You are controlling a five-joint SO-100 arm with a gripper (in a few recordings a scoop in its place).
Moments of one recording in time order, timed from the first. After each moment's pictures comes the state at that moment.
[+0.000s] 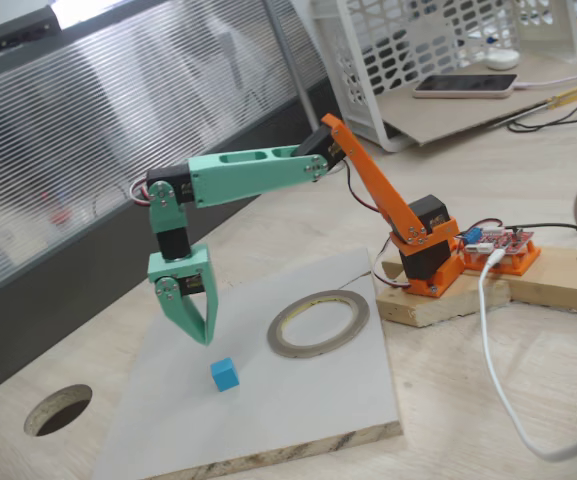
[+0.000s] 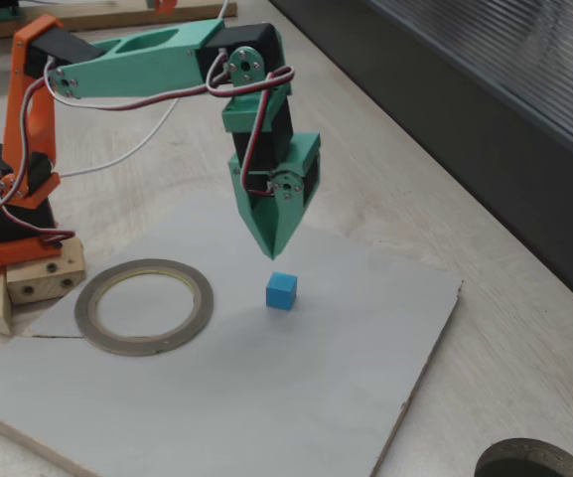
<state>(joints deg) -17.1 67.1 54.8 90.4 100.7</state>
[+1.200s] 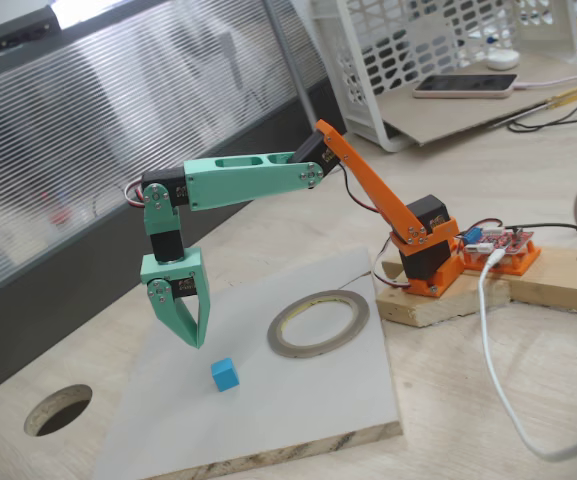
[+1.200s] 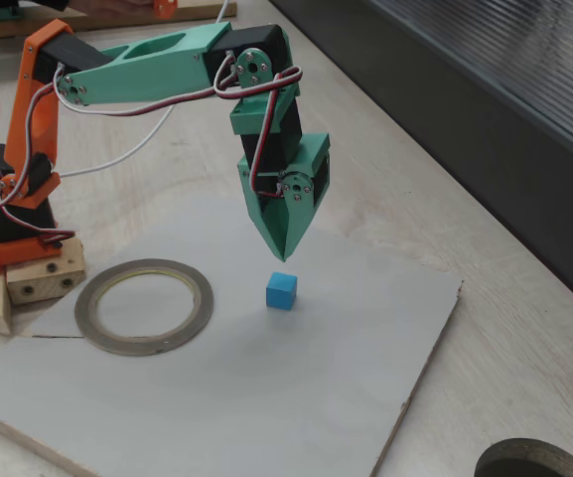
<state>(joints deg) -17.1 64.8 51.8 90.4 100.5</state>
